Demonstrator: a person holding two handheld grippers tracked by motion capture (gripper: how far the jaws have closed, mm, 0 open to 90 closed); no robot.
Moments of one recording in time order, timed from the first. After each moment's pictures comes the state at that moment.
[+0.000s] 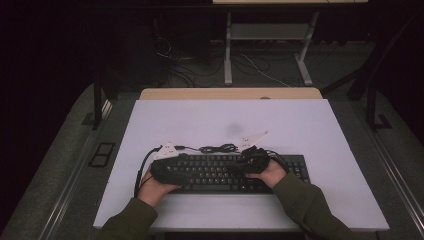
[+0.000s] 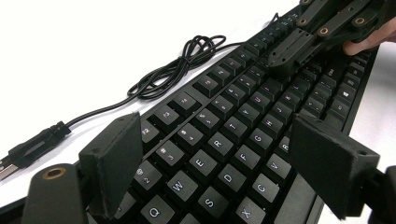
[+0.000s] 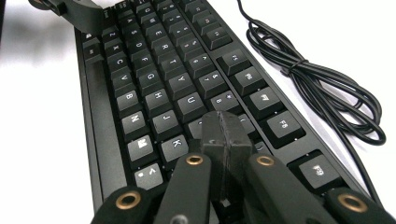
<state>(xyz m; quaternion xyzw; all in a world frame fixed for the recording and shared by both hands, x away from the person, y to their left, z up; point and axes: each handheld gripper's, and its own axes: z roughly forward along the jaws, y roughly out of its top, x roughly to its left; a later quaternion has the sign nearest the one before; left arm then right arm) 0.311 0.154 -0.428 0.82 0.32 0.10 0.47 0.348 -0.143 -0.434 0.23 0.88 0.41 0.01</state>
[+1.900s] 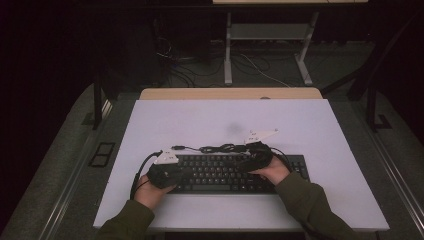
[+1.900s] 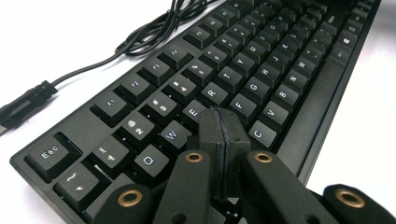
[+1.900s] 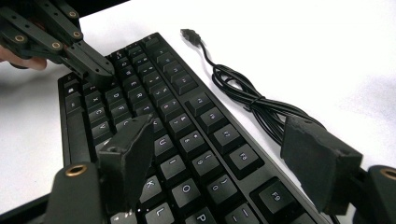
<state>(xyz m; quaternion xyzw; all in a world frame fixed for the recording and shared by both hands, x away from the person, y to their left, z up) 0.303 0.160 -0.436 0.85 0.30 0.08 0.42 0.355 -0.153 -0.431 0.28 0.84 0.47 0.04</state>
